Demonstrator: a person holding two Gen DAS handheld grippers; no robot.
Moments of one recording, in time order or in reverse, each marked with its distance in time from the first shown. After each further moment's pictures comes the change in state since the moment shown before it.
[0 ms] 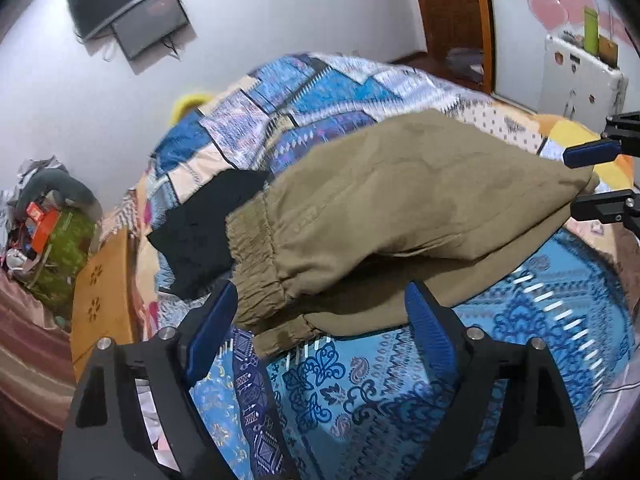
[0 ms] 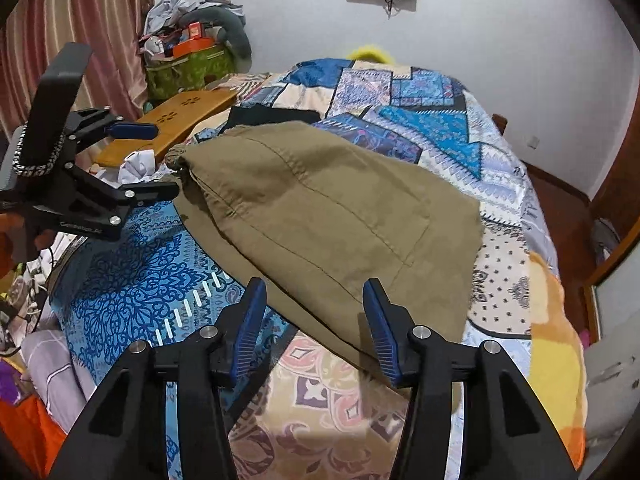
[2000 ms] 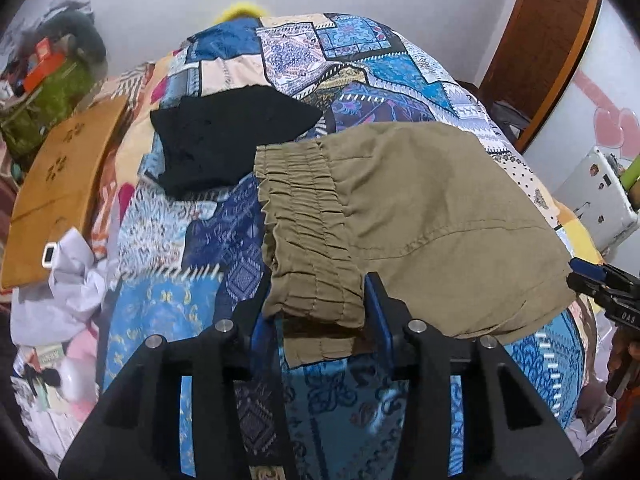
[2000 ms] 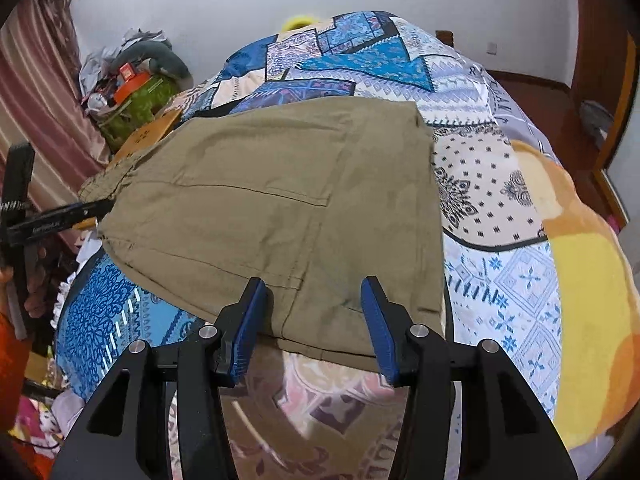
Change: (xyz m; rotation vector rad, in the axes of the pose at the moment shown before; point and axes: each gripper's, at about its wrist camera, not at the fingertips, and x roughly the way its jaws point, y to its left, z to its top) left arm 0.023 0.074 -0.037 -0.489 0.121 -0.149; right arm 0.013 -0.063 -0.041 0.369 0.056 0.038
